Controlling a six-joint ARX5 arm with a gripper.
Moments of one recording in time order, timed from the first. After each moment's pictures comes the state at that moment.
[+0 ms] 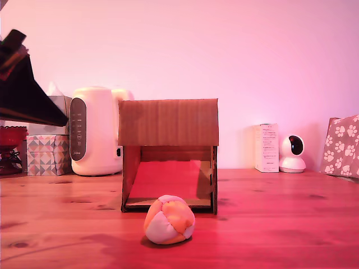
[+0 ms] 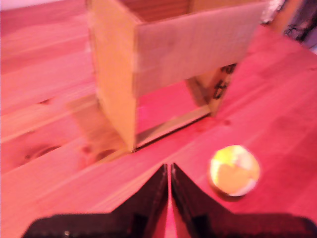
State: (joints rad) arm -0.40 0.91 0.40 0.03 0.34 -0.02
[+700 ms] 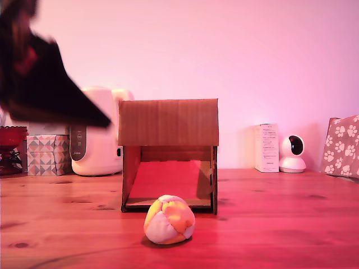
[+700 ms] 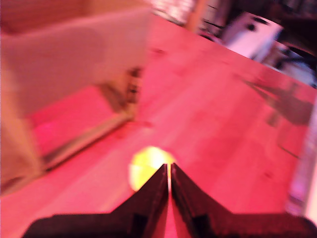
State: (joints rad) arm -0.63 1.02 0.40 0.07 0.44 0.00
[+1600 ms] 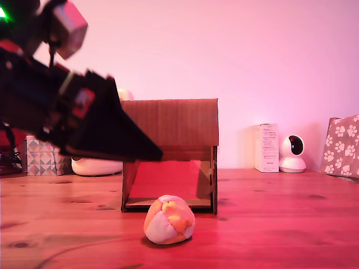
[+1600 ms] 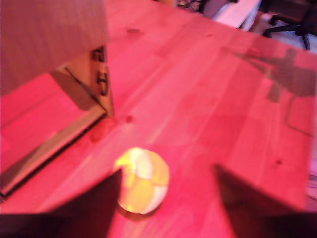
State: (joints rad) arm -0.69 1.30 0.40 0.39 0.38 0.08
